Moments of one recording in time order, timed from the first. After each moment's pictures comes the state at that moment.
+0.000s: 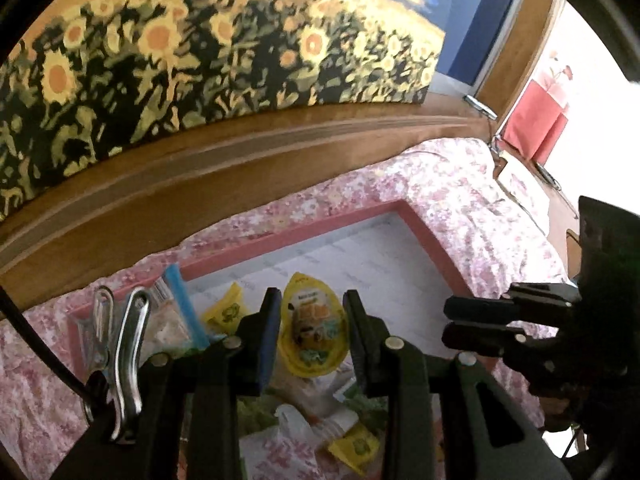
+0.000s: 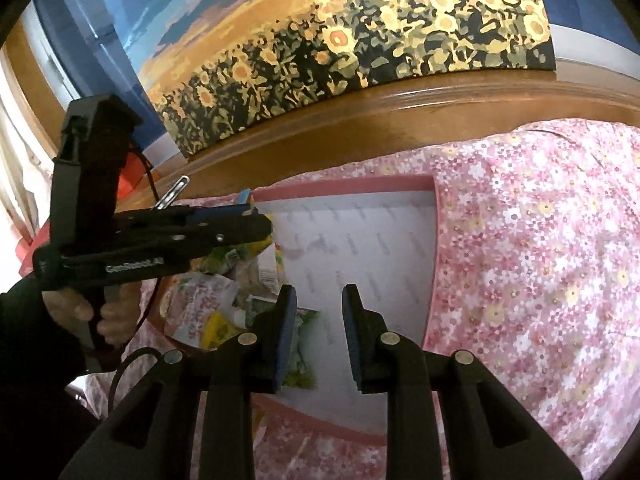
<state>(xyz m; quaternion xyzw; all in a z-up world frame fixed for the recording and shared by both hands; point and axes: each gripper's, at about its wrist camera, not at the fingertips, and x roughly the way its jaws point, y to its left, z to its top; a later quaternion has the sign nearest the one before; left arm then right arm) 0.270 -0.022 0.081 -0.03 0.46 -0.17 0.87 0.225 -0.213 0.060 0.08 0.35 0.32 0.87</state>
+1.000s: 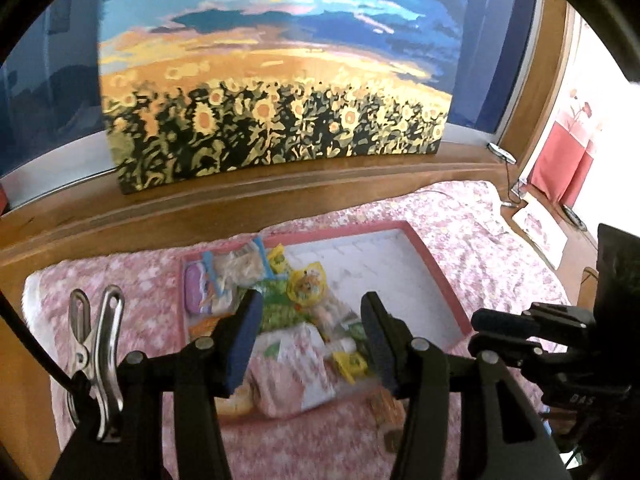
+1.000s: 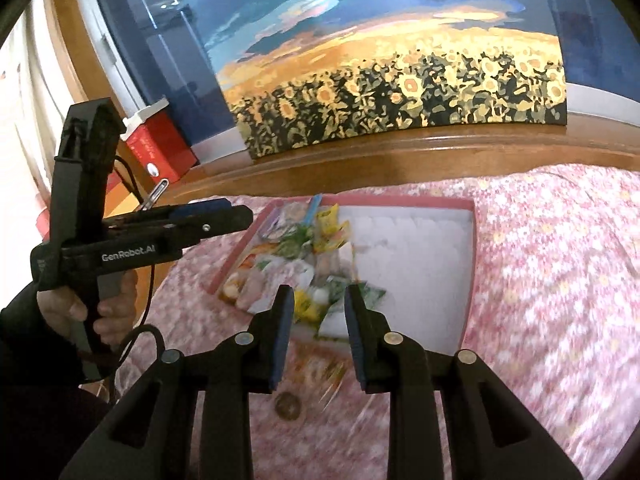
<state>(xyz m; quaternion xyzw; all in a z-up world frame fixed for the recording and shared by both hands) 0.153 0.001 0.146 -0.05 0.39 -0.07 0.92 0.140 -0.209 0.085 0.05 0.30 0.35 0.89</state>
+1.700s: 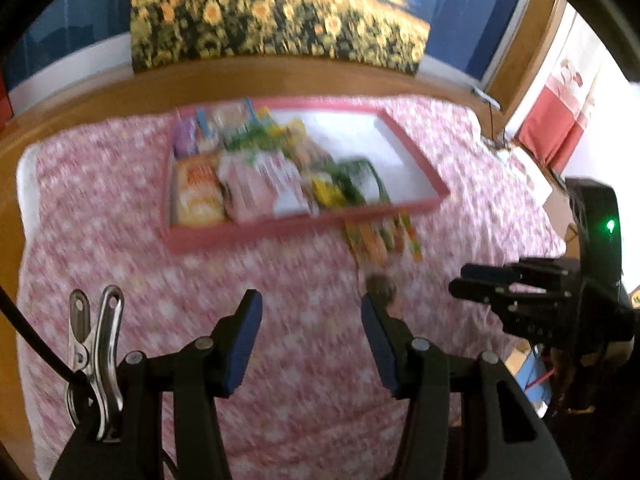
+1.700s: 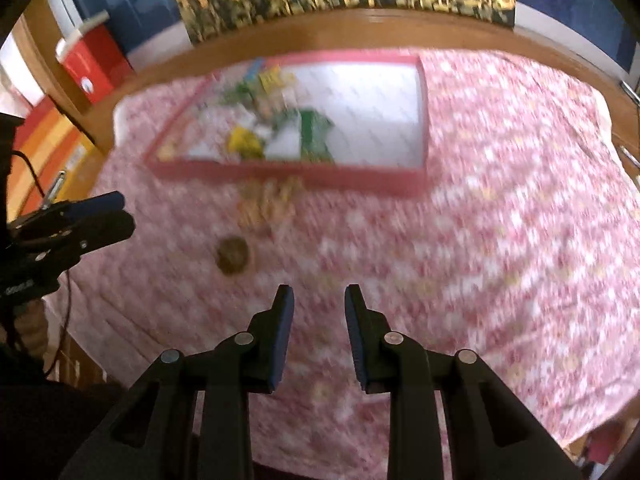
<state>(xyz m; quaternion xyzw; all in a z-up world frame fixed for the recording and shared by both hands) 0.058 -0.014 0.076 -0.07 0.47 -0.09 0.88 0.094 -0.204 0.008 -0.04 0.44 0.22 0.87</state>
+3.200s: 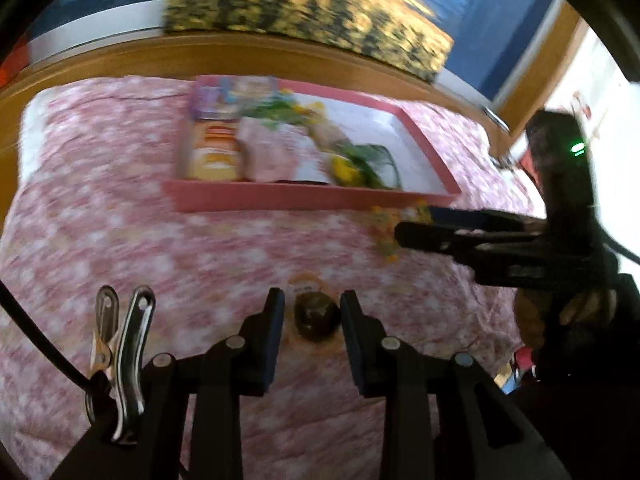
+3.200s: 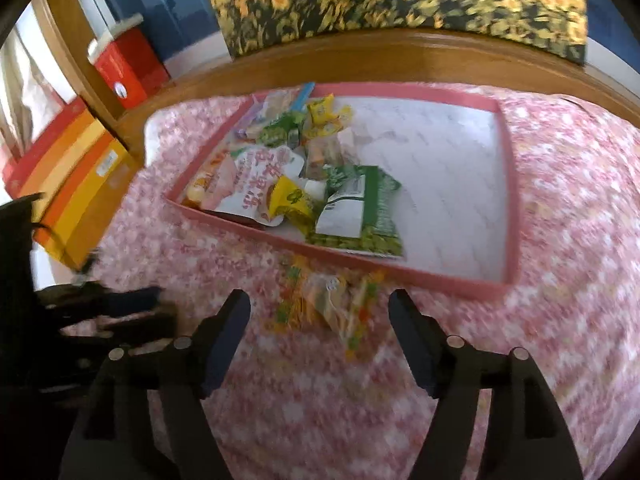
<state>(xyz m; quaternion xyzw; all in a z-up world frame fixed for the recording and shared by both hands) 0.035 0.012 0.057 -0.14 0.45 -0.07 0.88 0.134 -0.161 0.012 -0.04 0.41 0.30 0.86</state>
